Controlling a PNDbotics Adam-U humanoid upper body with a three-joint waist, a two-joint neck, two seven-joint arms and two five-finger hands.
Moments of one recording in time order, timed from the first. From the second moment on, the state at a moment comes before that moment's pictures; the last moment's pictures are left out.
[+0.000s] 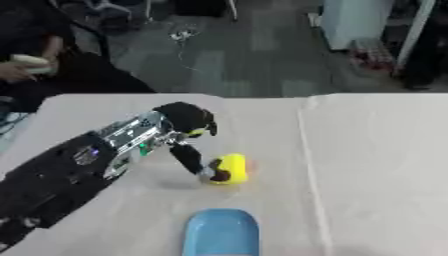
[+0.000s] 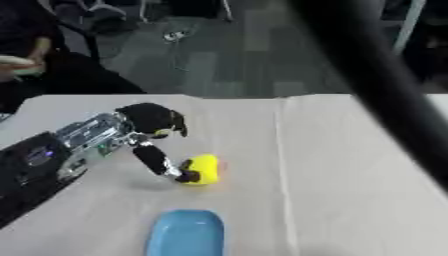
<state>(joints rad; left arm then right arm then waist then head) -0.54 0.87 -0.41 -1.55 -0.96 0.04 -0.44 -0.05 -0.38 0.10 -1.99 0.27 -0.76 -0.11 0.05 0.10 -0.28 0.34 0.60</state>
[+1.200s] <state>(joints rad) -0.54 0.81 -0.43 -1.47 -0.97 0.03 -0.40 -0.08 -0.38 0.07 -1.99 0.23 -0.73 -0.07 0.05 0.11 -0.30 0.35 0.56</state>
